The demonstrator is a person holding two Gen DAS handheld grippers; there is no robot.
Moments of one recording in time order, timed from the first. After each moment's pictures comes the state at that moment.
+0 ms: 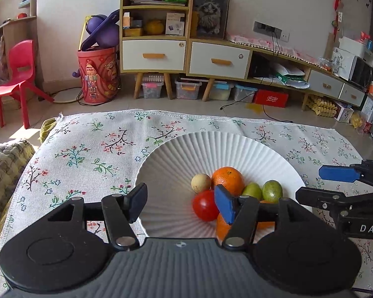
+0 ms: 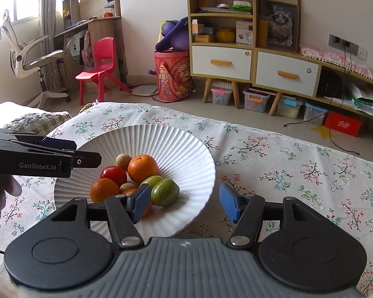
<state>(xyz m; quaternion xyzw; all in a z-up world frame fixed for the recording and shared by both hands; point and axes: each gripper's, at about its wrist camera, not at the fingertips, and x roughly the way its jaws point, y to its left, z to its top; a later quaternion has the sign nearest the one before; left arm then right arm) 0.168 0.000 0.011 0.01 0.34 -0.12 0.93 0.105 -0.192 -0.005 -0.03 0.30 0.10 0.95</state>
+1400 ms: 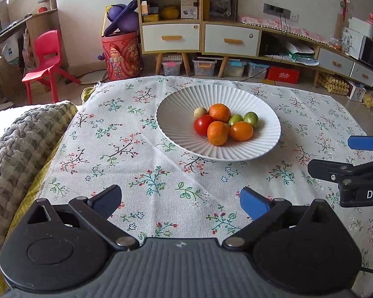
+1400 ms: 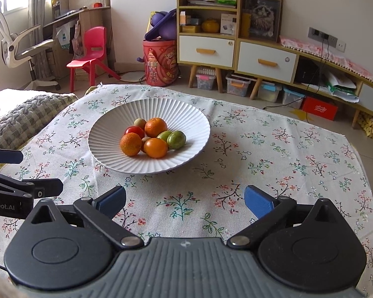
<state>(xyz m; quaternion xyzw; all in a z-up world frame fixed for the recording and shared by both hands) 0.053 0.000 0.017 0.05 0.38 -0.06 0.92 0.032 -0.176 0.003 -0.04 0.33 0.05 0.94</state>
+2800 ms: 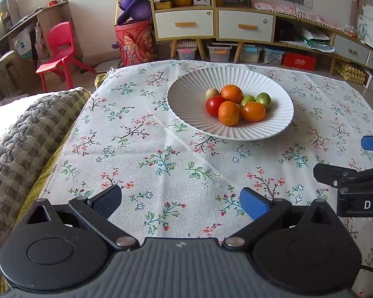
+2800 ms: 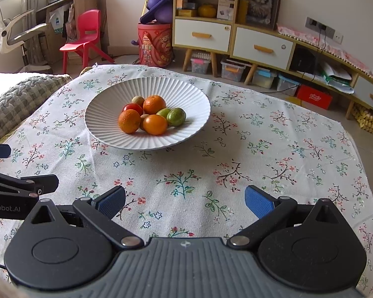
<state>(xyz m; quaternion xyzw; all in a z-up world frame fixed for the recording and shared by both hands) 0.043 -0.008 0.014 0.06 0.41 -0.02 0.91 0.027 -0.164 -0.008 -0.06 0.37 0.03 0.93</state>
